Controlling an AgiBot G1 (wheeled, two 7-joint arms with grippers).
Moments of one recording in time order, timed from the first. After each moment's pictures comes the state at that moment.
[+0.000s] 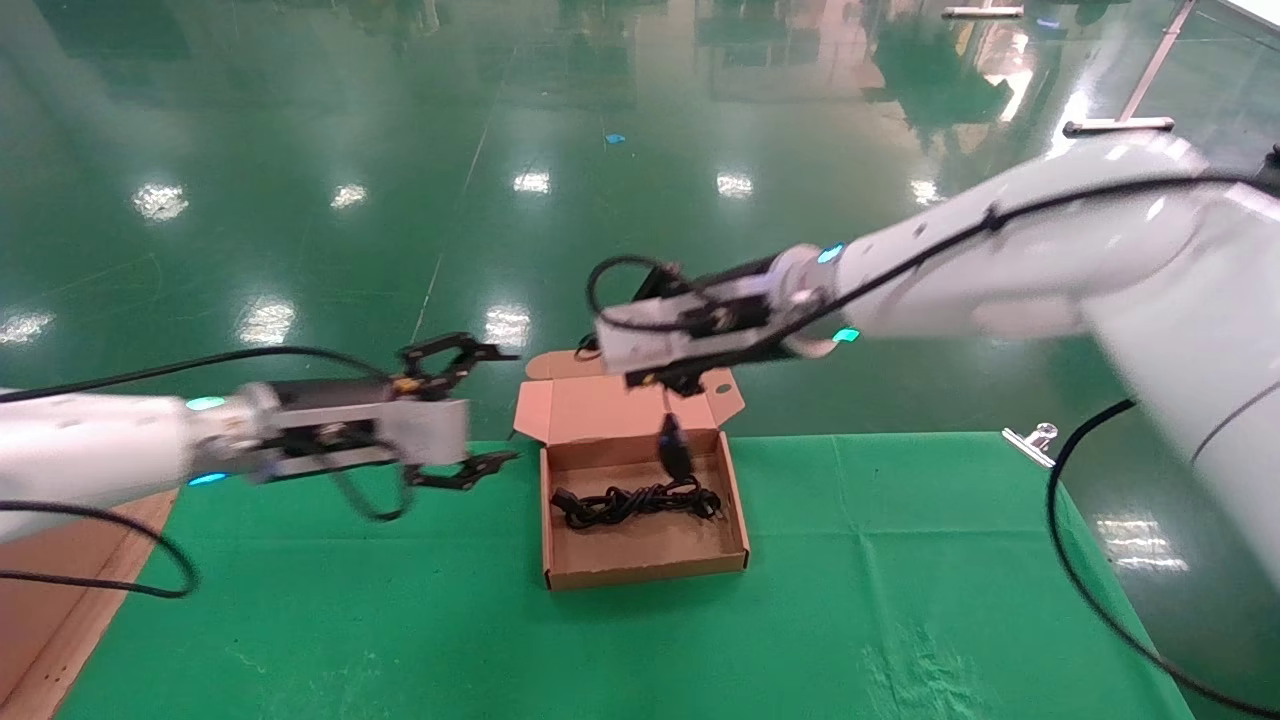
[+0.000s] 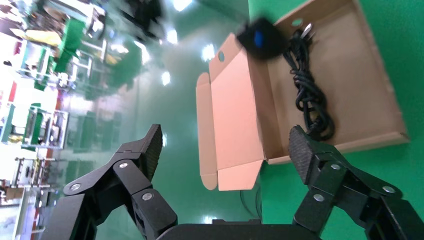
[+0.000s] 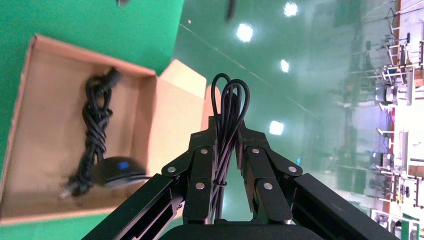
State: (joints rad) left arm -1.60 1.04 0.99 -0.42 0.98 0.93 0.95; right arm 1.86 -1.38 -1.02 0.51 -1.53 -0.92 -0.42
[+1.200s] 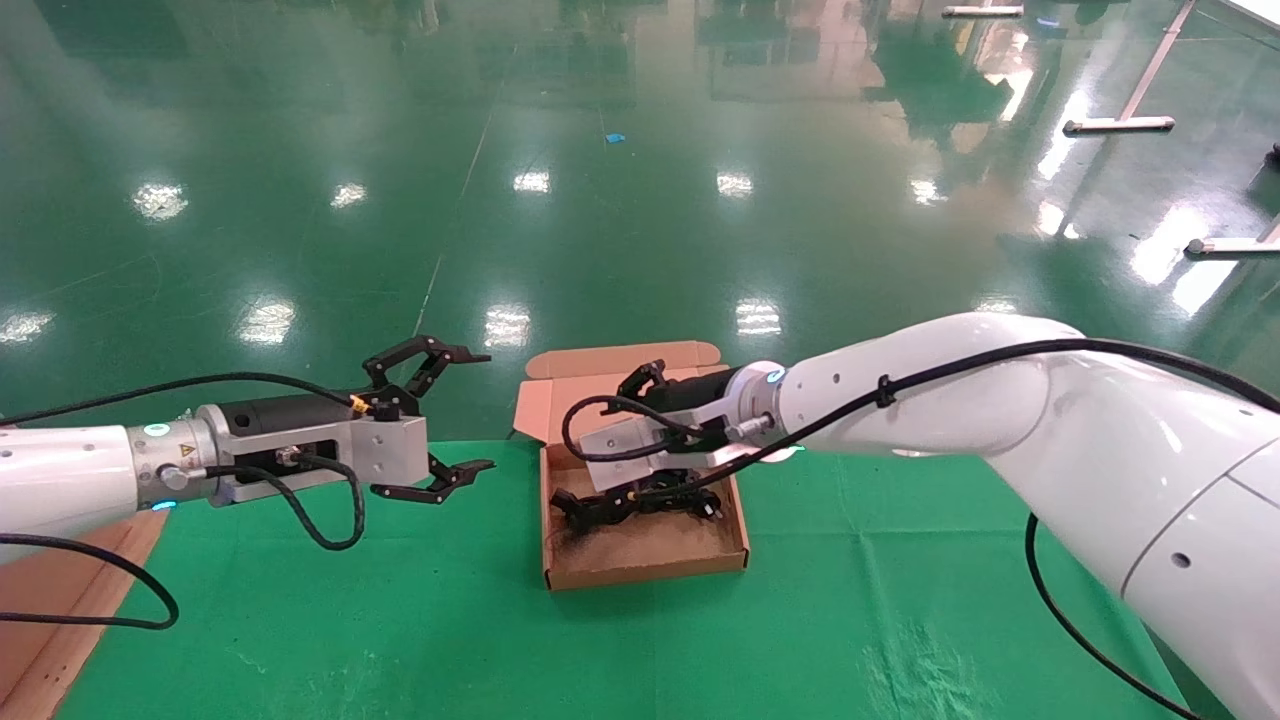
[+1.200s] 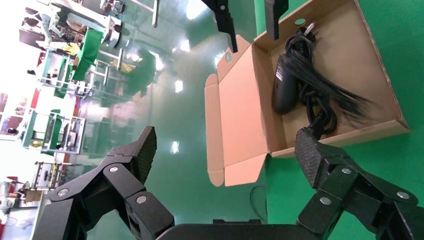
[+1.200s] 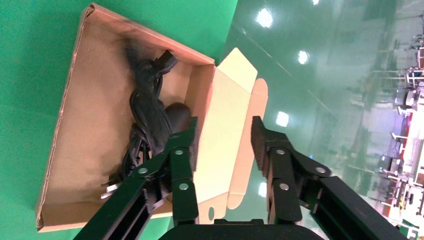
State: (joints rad) left arm -1.55 0.96 0.88 -0.41 0.87 1.08 1.08; right arm 1.72 -1.35 -1.27 0.66 -1.48 -0.72 -0.30
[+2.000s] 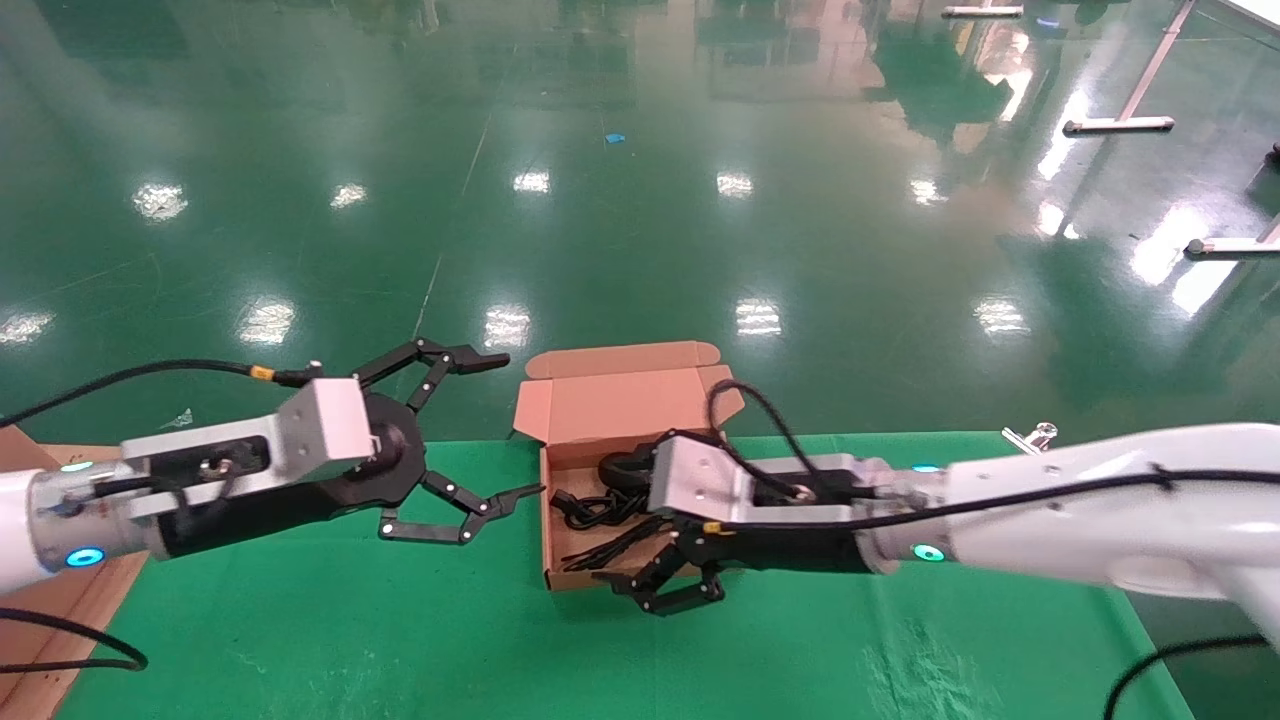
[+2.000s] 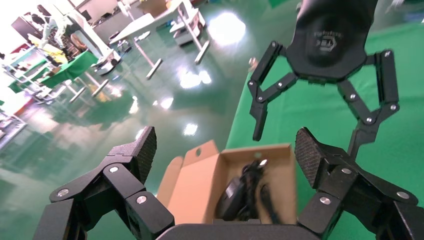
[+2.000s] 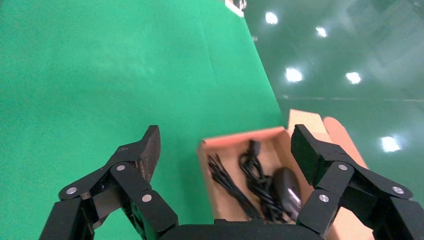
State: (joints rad) left arm -1.37 0.82 0.65 -0.75 0.82 1.24 0.59; right arm 1.47 -1.06 -0.89 0.90 -1.19 -1.02 -0.11
